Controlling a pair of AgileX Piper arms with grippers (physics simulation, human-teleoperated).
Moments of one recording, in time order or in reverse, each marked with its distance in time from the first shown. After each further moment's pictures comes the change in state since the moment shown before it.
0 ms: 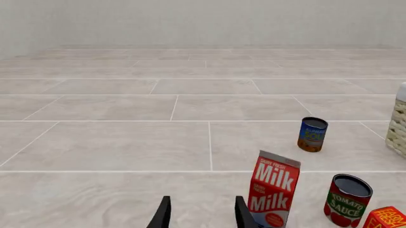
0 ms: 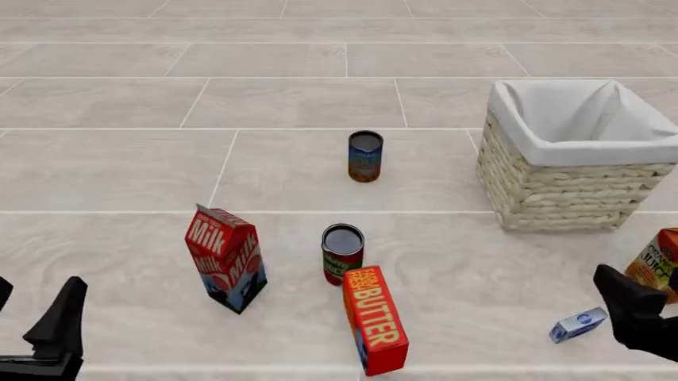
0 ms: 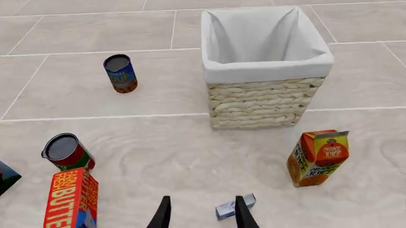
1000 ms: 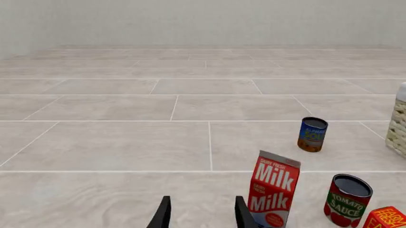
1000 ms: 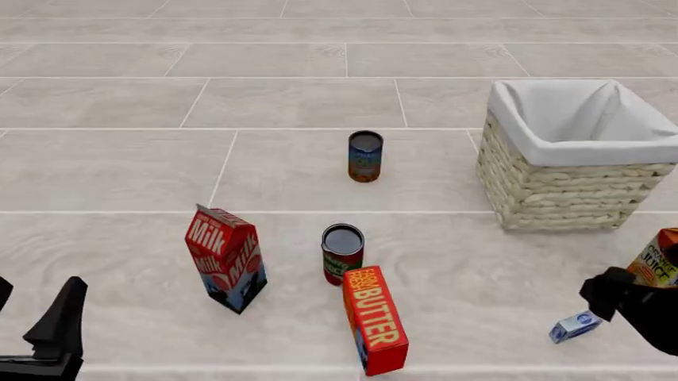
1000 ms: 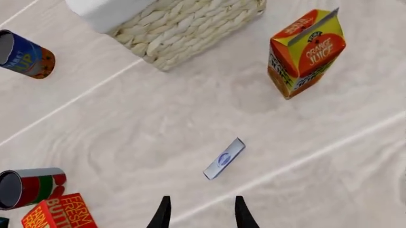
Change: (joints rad) left arm 0.000 0.000 0.000 0.000 0.000; right arm -0.154 0.432 -0.049 0.091 0.347
